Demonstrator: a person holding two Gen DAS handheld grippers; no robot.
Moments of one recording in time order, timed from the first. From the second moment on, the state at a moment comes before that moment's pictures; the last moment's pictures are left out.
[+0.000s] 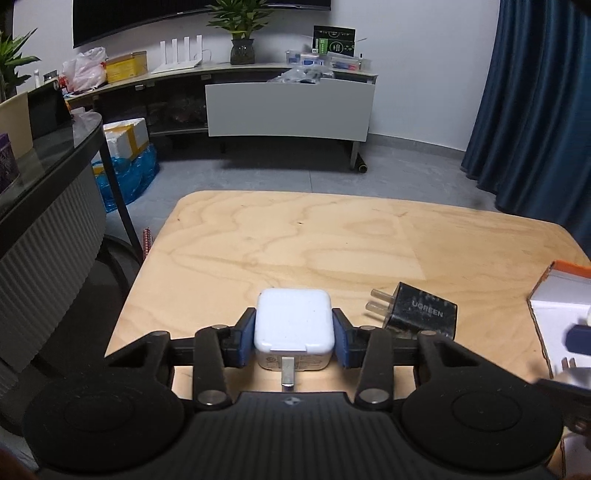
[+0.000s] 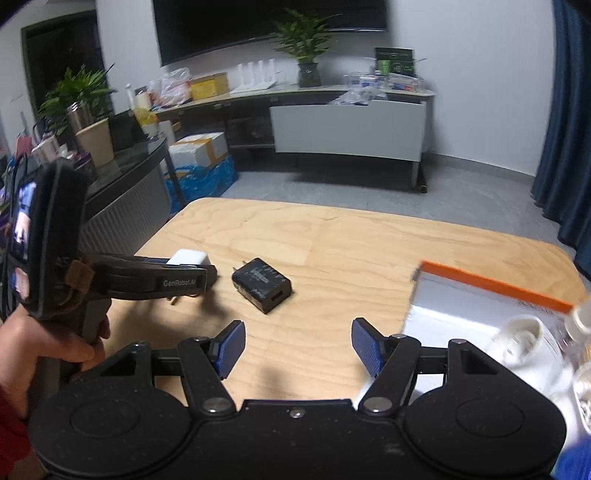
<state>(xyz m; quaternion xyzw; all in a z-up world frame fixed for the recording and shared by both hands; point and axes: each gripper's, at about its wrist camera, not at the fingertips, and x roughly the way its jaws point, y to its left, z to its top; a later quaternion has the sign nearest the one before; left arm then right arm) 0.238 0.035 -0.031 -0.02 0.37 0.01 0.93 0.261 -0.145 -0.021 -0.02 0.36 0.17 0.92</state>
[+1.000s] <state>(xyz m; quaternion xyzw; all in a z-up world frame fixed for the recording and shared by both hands) 0.204 0.048 -0.036 -0.02 0.35 0.00 0.94 0.331 -0.090 -0.053 -0.08 0.39 0.23 0.89</state>
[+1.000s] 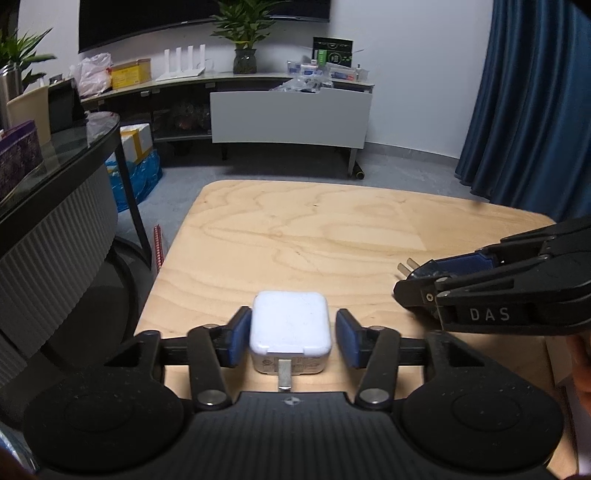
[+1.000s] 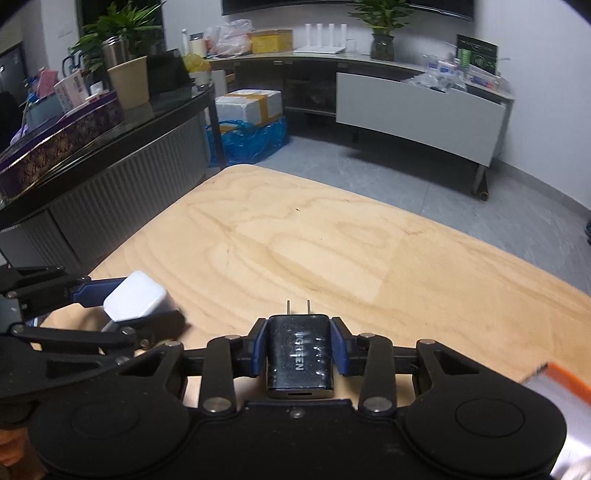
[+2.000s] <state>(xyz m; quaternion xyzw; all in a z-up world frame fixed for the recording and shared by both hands) 0.114 0.038 0.012 -0.06 0.35 0.03 0.94 0.172 -0.115 0.002 0.02 0.35 0.18 0.92</state>
